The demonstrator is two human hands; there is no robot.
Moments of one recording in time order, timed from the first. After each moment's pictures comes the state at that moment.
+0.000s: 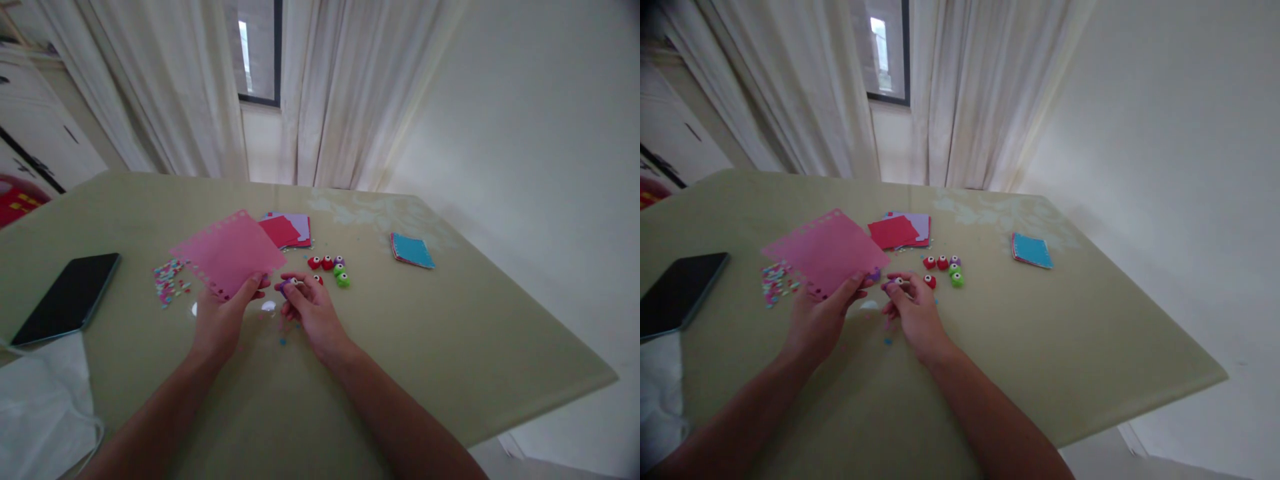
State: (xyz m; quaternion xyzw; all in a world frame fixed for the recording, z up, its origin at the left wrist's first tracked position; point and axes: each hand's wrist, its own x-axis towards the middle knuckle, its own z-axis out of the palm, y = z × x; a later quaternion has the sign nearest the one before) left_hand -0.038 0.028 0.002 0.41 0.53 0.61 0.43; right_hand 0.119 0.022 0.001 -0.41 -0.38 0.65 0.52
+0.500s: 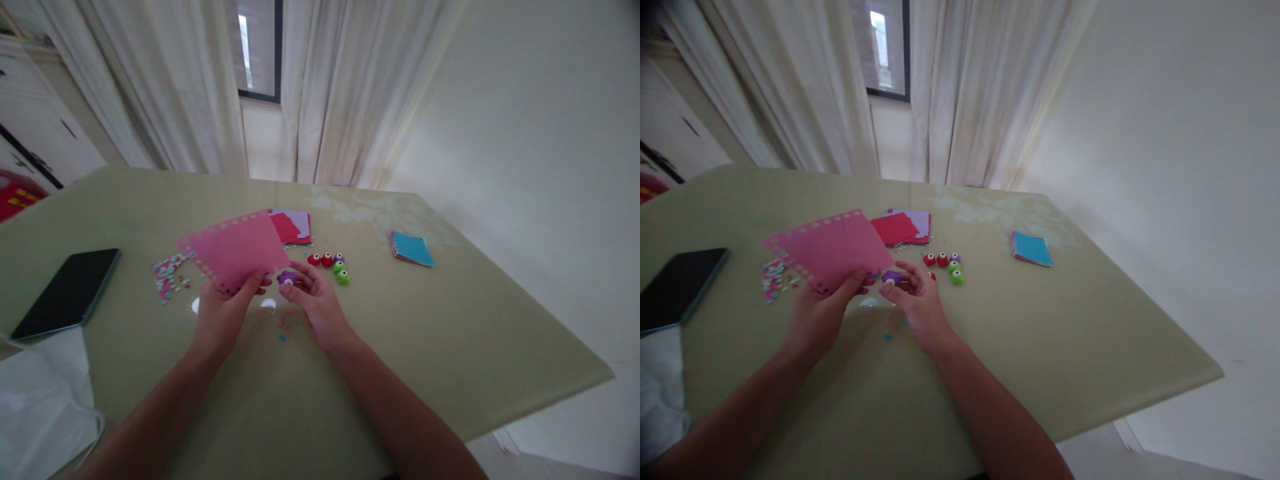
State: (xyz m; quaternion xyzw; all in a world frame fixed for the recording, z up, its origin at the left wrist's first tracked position) left_hand -0.039 0.026 0.006 0.44 0.53 0.59 0.41; right_hand 0.126 0.027 0.008 -0.39 -0.36 0.65 0.54
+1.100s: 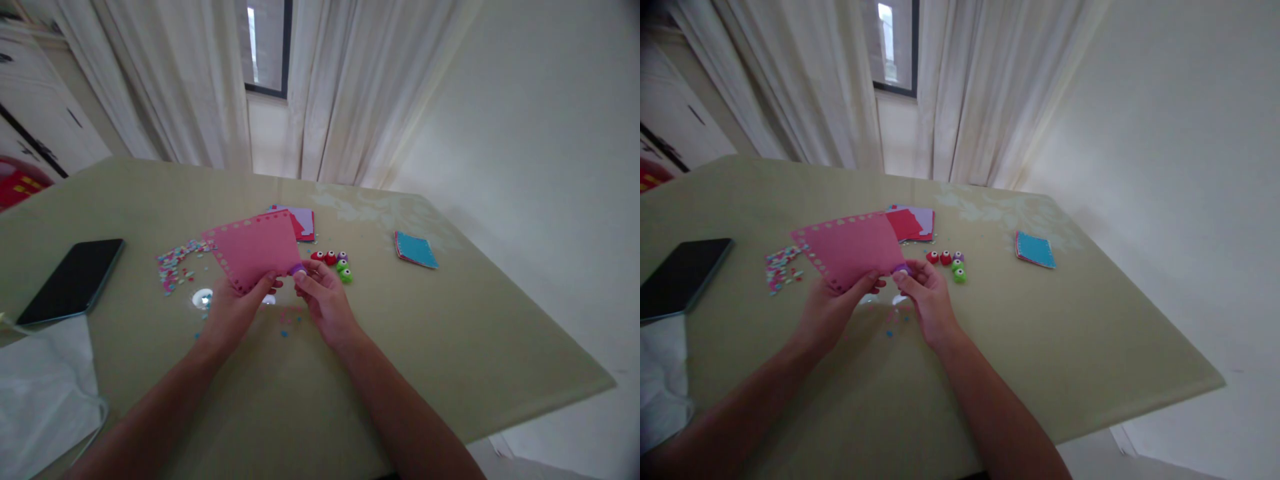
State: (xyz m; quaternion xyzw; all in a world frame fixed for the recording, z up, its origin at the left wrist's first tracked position) left_hand -0.032 0.021 0.016 0.47 0.53 0.56 0.43; right_hand 0.130 0.031 0.013 -0.39 -0.33 0.66 0.56
